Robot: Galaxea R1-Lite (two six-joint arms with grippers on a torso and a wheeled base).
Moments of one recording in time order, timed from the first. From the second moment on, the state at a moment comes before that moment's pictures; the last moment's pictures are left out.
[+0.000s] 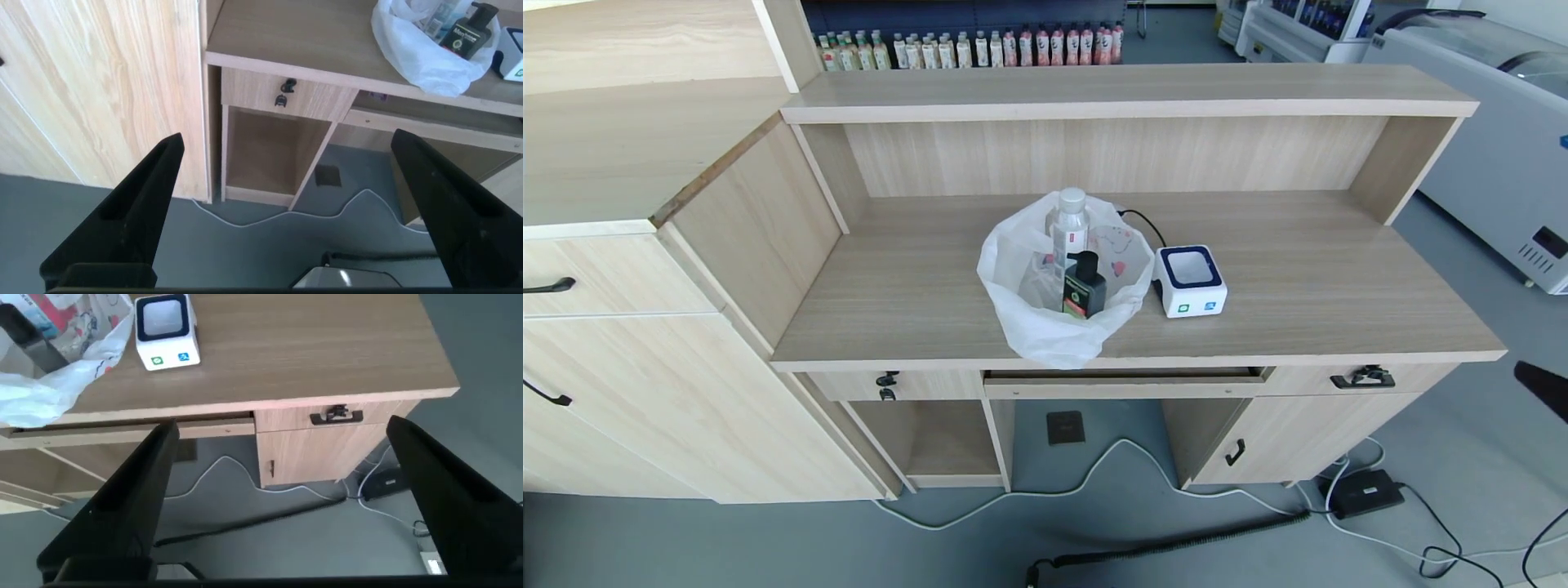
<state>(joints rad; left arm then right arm) 0.00 0.00 0.00 -0.05 0.04 -0.15 -0.23 0.88 -0.38 -0.40 0.17 -0.05</state>
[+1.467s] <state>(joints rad) 0.00 0.00 0.00 -0.05 0.04 -0.15 0.00 0.00 0.00 0.01 -0.01 0.01</state>
